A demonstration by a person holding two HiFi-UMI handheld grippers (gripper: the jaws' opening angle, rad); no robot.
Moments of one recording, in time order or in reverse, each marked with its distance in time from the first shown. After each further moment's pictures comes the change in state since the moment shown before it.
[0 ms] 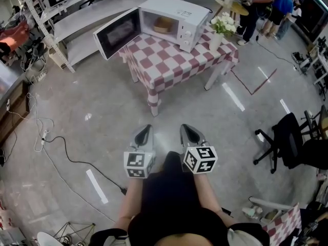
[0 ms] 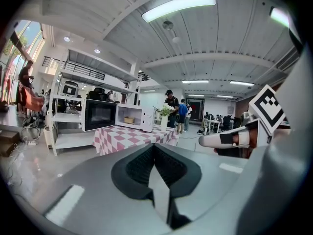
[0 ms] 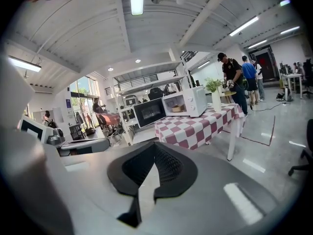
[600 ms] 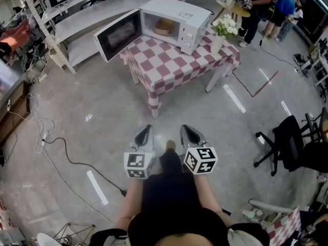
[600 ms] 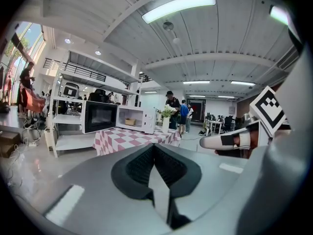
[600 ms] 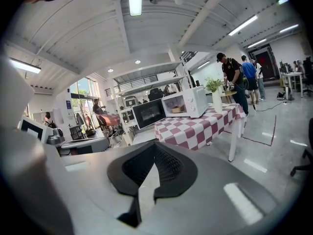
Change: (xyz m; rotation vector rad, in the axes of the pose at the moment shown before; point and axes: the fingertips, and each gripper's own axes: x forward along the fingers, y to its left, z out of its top) left arm 0.013 0.005 0.007 0.001 -0.019 0.015; right arm 0.011 -0.008 0.007 0.005 -0.012 0.007
